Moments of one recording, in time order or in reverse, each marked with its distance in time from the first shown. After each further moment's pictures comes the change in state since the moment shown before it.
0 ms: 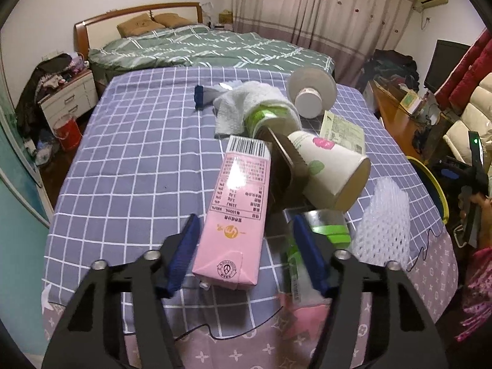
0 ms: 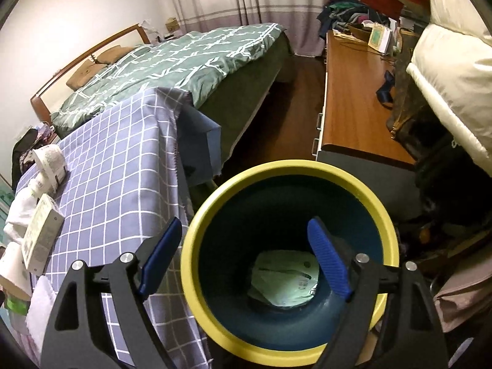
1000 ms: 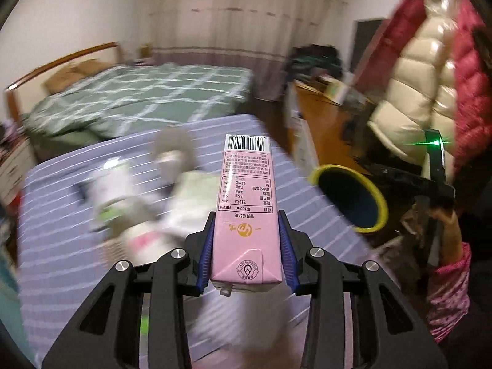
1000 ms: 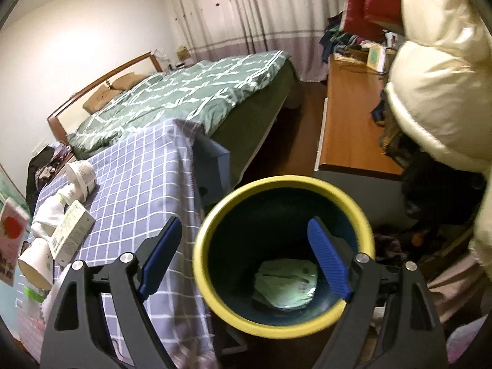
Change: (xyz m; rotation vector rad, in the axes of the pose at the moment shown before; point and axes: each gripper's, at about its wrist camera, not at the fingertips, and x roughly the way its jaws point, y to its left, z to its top) left arm -0.027 -0.166 0.066 0.286 -0.091 -0.279; right arm -0.077 -0.033 -0.029 0.027 -0.160 0.046
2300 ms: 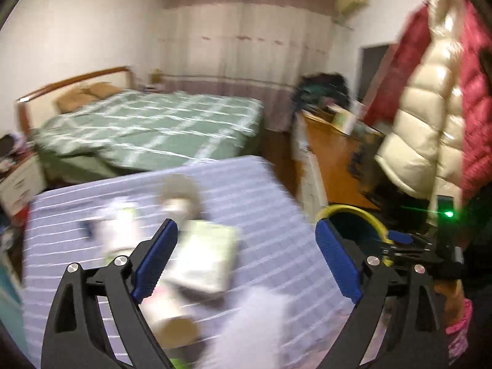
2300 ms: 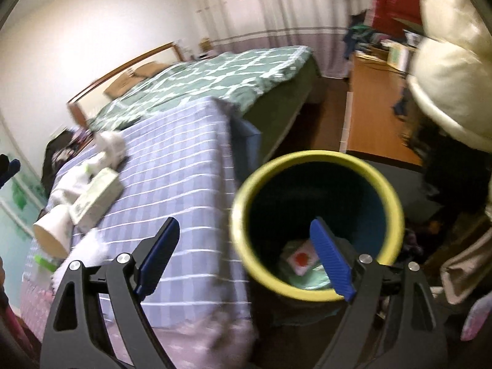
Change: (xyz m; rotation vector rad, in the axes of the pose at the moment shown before) left arm -0.023 0.016 0.022 -0.045 -0.174 0.135; right arm 0.004 0.068 -0.031 -0.093 0.056 0.132
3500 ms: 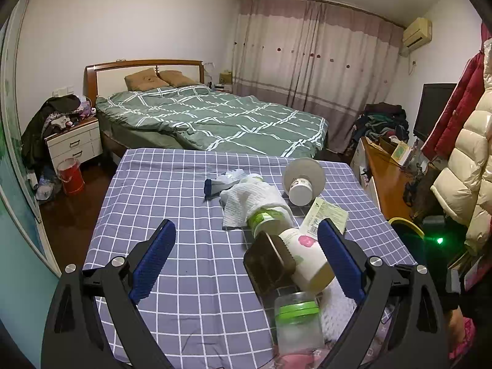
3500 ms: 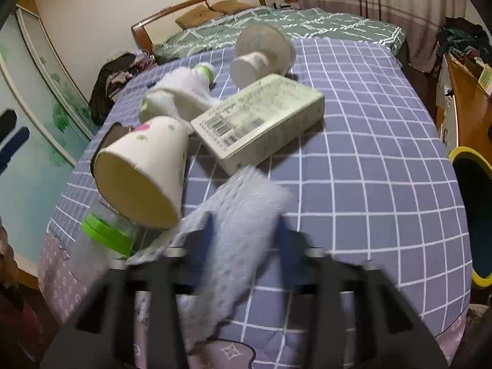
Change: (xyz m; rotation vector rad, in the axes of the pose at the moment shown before) left arm -0.070 0.132 -0.073 -0.189 -0.041 0.192; right arm 0.068 0.206 -0.043 -0.203 0.211 0.199
